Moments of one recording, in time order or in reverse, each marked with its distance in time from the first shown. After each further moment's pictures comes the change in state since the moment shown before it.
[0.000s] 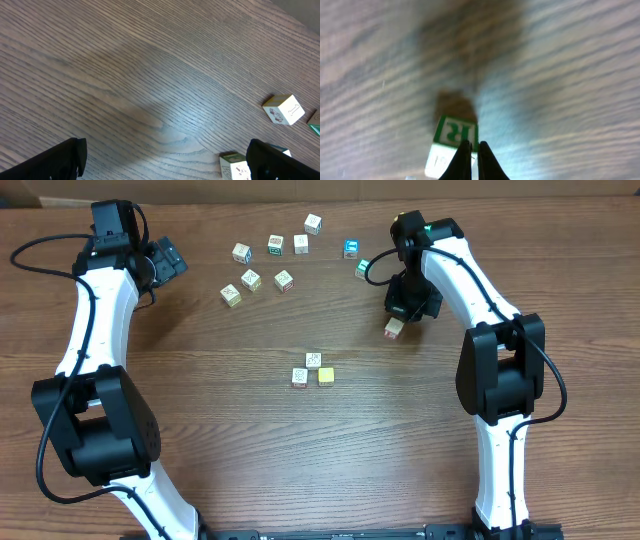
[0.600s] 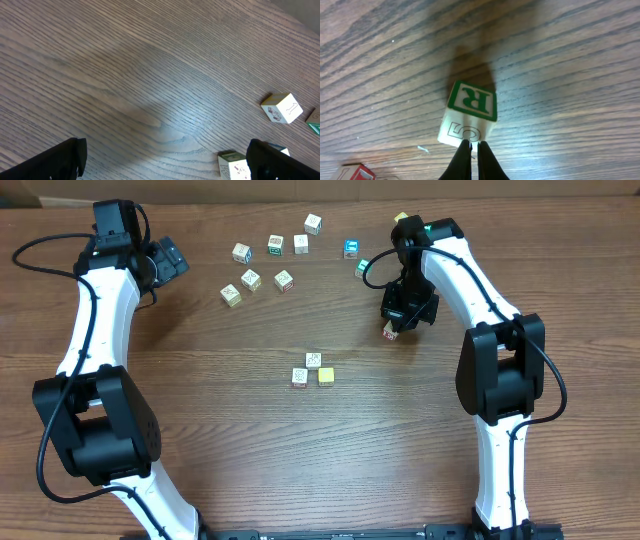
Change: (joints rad) left arm -0.005 0.000 0.000 0.000 0.000 0.000; right arm 0.003 0.000 0.000 -0.056 -0.115 -0.022
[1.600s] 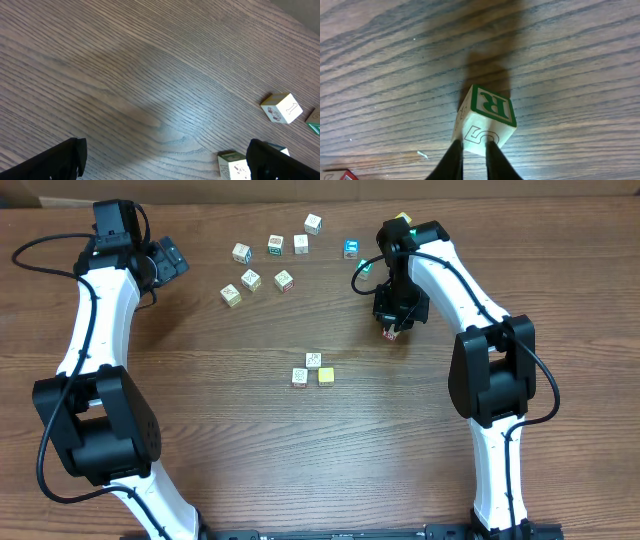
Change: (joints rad) left arm 0.000 0.000 0.000 0.000 0.000 0.000; right arm 0.050 0.000 0.000 0.028 0.077 -0.050
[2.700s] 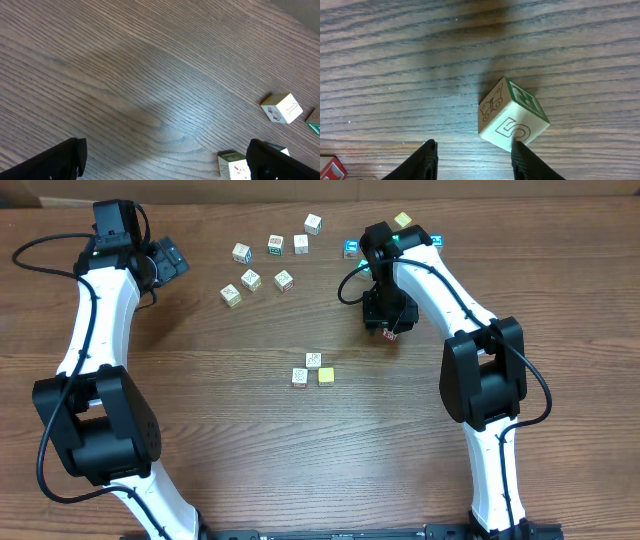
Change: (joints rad) left arm 0.000 0.000 0.000 0.000 0.000 0.000; right arm 0.057 0.000 0.000 0.003 0.049 -0.101
